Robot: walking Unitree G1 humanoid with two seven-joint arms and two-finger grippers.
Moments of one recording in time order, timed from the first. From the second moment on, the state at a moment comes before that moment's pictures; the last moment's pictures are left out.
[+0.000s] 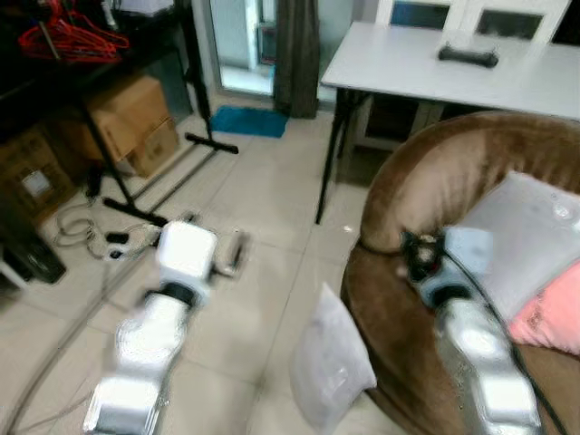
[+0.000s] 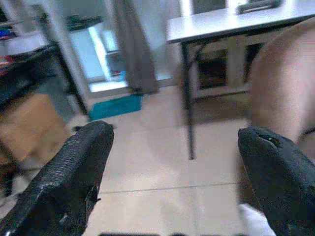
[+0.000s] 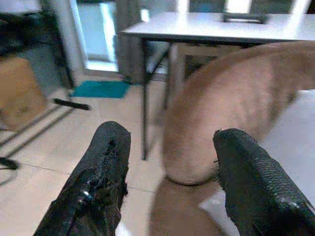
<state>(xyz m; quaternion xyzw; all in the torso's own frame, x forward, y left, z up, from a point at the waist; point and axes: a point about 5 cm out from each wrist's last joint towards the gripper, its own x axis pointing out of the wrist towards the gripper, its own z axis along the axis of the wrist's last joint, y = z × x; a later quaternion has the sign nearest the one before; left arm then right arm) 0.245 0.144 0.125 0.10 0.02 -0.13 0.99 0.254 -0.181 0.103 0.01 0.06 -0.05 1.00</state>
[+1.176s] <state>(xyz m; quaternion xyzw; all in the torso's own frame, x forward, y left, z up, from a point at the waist) 0.244 0.150 0.126 0.11 0.01 -0.12 0.99 0.256 -0.173 0.104 -0.01 0.06 -0.01 1.00</state>
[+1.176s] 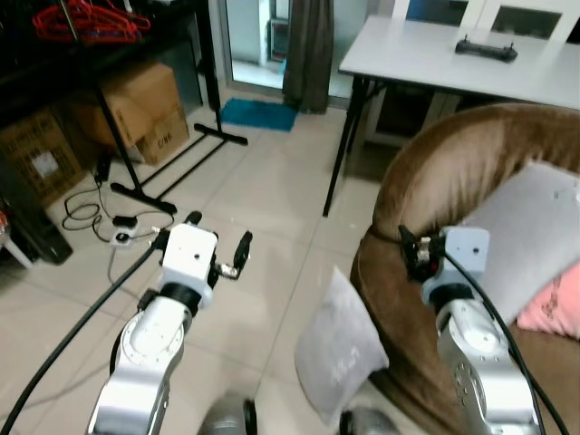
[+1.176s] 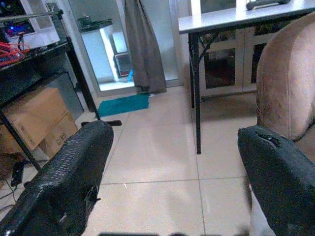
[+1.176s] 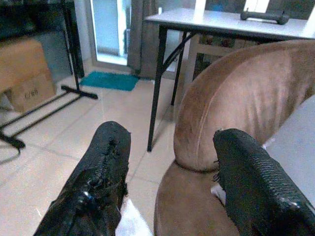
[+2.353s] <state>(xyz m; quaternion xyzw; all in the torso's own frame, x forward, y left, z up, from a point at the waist) 0.245 0.156 0.121 0.10 0.01 -0.07 0.99 0.260 -0.170 0.103 -0.01 0.07 0.00 1.00</state>
